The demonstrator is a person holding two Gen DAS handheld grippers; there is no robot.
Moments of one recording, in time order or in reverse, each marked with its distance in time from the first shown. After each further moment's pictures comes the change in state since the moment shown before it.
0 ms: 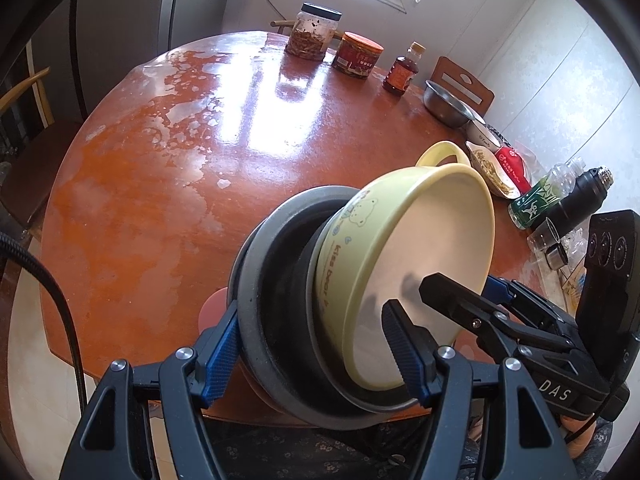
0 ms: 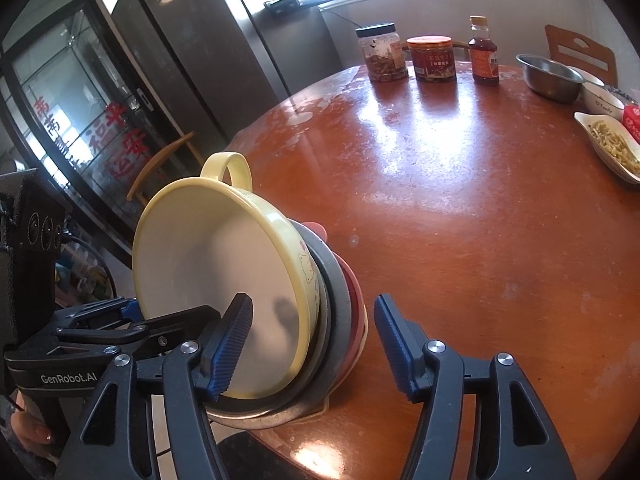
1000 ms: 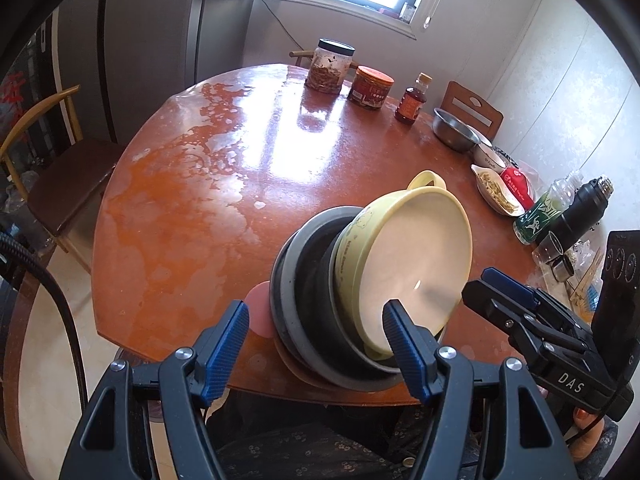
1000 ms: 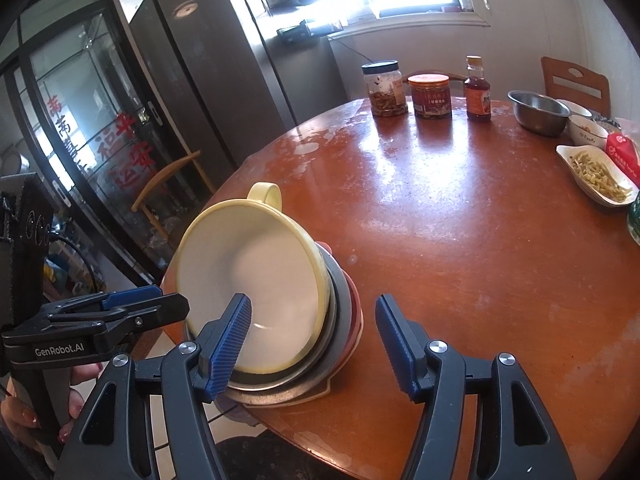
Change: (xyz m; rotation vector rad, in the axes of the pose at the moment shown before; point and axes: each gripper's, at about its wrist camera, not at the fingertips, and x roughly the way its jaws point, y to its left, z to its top) left arm -0.051 0.002 -0.017 -0.011 -0.105 0.071; right arm -0.048 0.013 -0.015 -0.053 -0.101 -0.016
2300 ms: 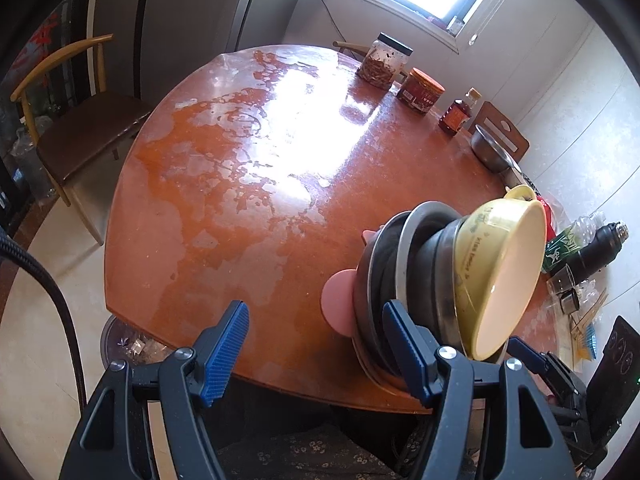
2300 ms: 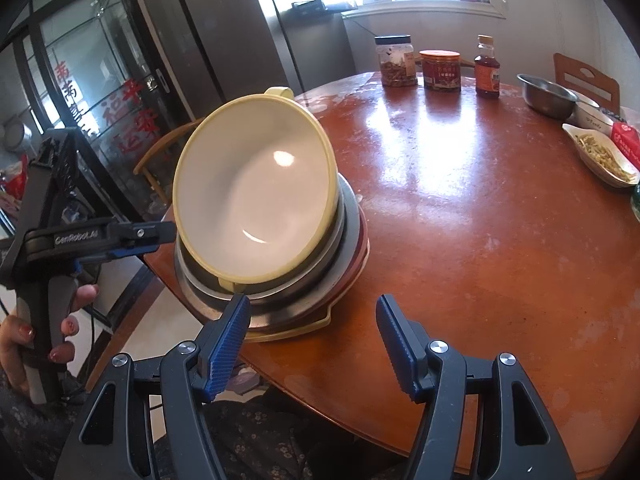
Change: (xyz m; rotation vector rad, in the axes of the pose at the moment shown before) left arm 0.028 0.072 -0.010 -0.163 0.033 -0.014; right arm 0.014 0.003 -0.048 -0.065 0.087 0.011
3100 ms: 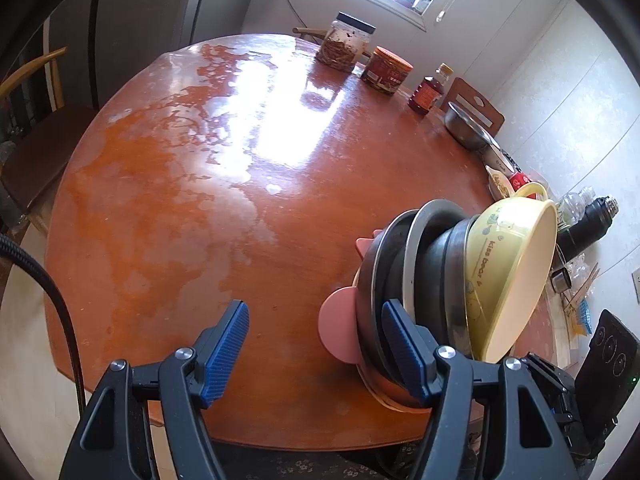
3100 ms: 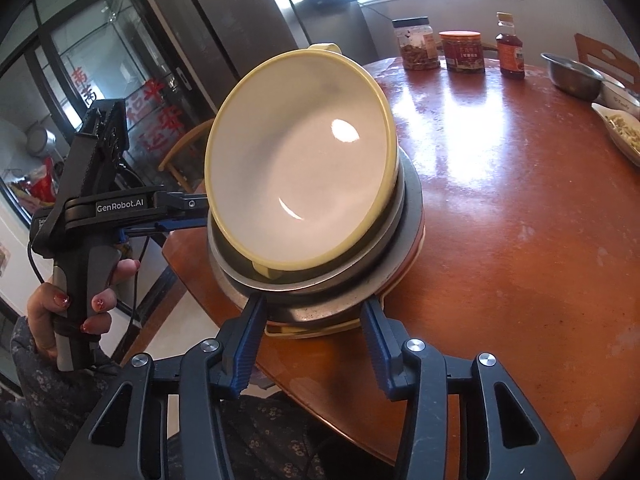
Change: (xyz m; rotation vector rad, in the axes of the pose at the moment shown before) left arm 0.041 -0.029 0.024 0.101 0.051 -0.085; right arm 0.007 -0.017 -0.011 0.024 0.016 0.115
